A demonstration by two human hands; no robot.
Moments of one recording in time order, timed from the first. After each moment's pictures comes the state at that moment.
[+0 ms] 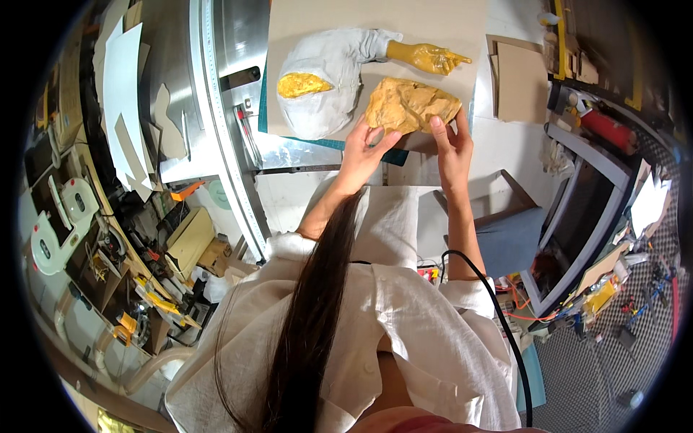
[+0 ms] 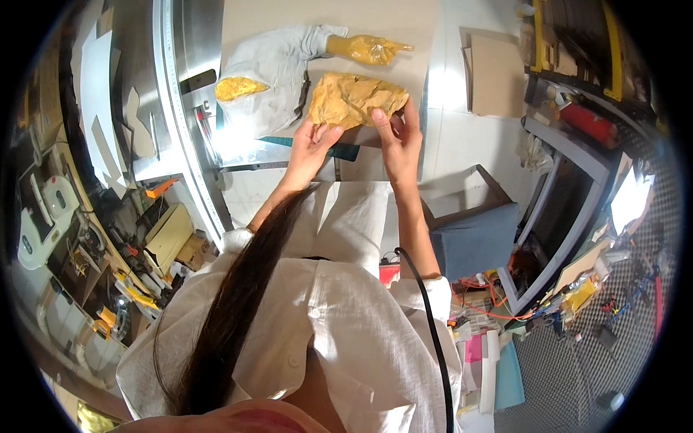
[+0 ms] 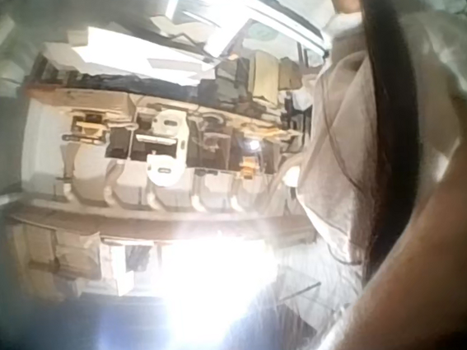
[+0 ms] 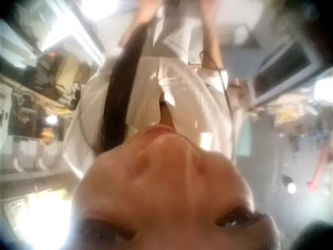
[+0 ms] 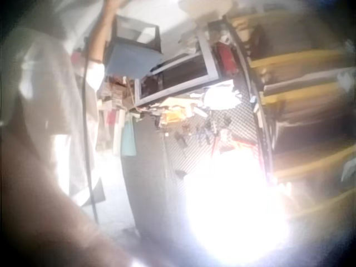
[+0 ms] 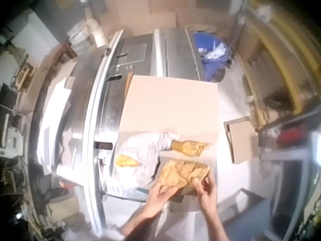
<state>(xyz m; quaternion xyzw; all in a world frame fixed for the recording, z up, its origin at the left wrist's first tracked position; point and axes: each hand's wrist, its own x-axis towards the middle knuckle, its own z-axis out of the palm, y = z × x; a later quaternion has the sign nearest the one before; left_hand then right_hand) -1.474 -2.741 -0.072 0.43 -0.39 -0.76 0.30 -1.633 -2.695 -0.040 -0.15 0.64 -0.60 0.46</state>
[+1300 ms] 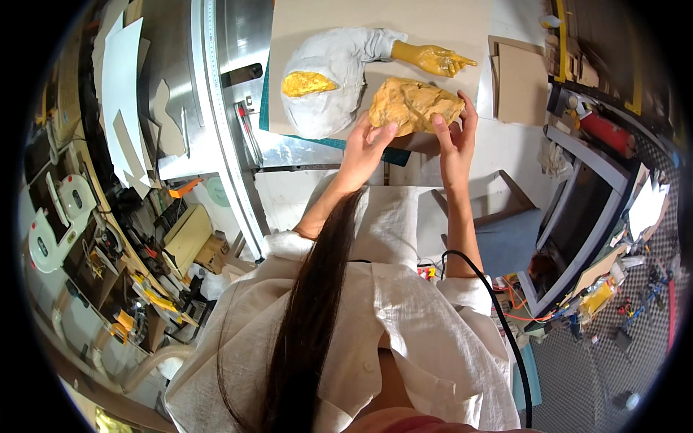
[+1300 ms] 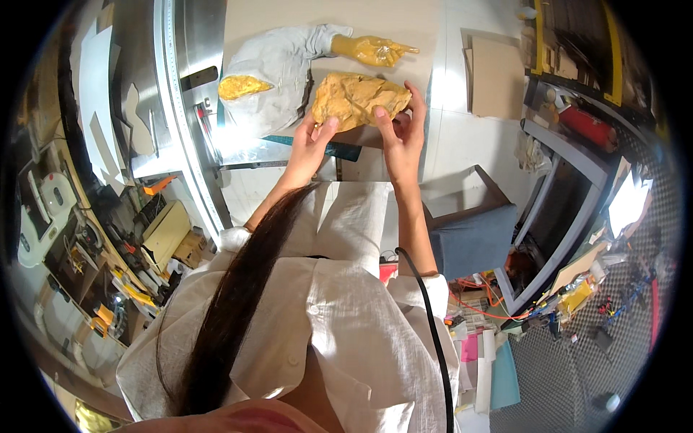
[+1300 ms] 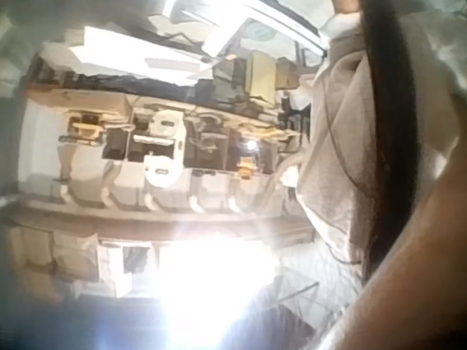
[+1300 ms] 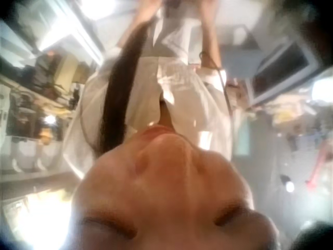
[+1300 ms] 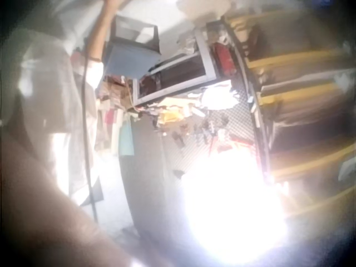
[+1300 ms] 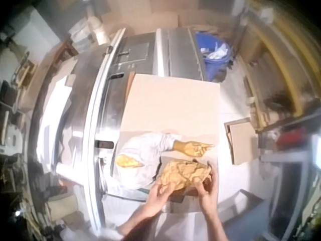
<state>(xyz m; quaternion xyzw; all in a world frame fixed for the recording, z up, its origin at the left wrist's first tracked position) -1.476 -2.749 -0.061 0.43 -0.35 -0.77 0.31 -1.632 -2.703 -0.033 -0.18 0.67 -0.59 0.42</state>
